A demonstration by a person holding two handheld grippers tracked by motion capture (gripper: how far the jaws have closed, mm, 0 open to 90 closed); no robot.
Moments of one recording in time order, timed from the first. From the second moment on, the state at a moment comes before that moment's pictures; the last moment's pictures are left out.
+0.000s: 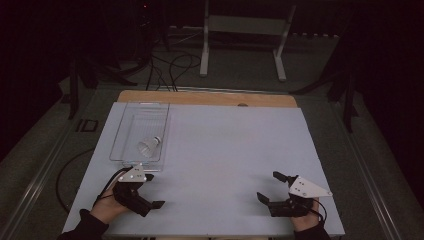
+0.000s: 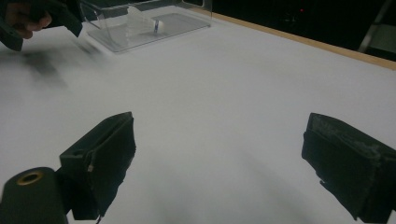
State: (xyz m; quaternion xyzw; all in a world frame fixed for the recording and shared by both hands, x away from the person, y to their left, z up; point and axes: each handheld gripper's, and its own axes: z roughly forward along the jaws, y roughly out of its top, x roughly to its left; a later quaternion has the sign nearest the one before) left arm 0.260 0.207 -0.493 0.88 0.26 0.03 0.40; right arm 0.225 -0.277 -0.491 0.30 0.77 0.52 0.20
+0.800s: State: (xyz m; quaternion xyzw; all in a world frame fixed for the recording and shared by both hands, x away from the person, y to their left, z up) left arm 0.251 0.213 -0.513 0.85 0.31 0.04 0.44; right arm 0.225 -0.278 -0.492 0.30 0.77 0.52 0.20
